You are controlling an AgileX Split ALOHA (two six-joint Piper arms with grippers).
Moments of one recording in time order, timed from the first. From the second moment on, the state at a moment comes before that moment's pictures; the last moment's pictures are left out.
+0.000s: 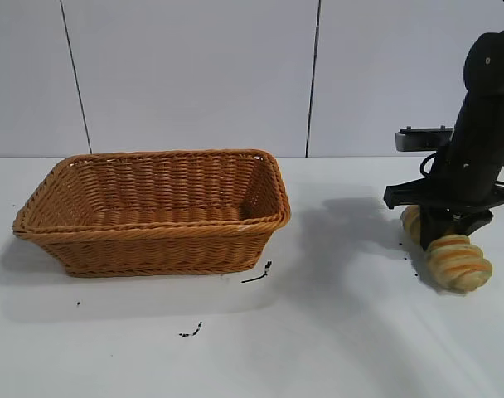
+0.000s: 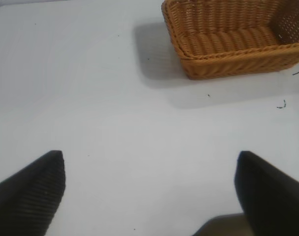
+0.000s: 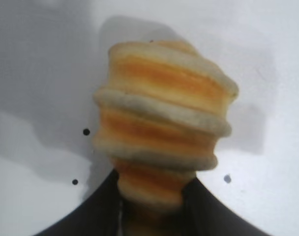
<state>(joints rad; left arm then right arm) -0.04 -0.01 -0.50 0.00 1.07 0.07 0.06 2.00 -1.48 0.01 0.89 0.02</state>
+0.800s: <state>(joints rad) -0.04 -0.01 -0.50 0.00 1.07 0.07 0.38 2.11 -2.06 0.00 1.21 0.03</state>
